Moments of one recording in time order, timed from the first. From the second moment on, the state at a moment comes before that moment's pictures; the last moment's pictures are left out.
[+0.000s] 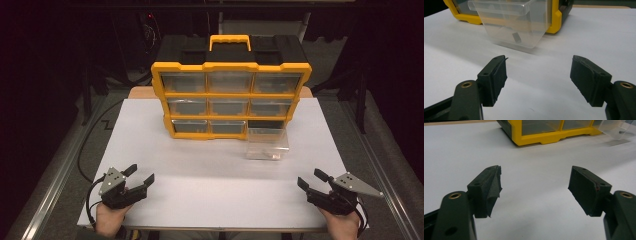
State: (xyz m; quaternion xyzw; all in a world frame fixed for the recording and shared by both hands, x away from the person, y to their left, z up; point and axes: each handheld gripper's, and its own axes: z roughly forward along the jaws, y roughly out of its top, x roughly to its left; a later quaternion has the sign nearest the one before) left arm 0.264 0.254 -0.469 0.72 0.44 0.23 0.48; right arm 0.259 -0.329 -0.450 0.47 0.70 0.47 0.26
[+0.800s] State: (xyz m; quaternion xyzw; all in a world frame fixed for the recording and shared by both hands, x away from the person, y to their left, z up) left arm 0.265 0.253 -0.470 0.73 0.44 0.23 0.48; right arm 0.248 -0.335 -0.460 0.48 0.69 0.47 0.25
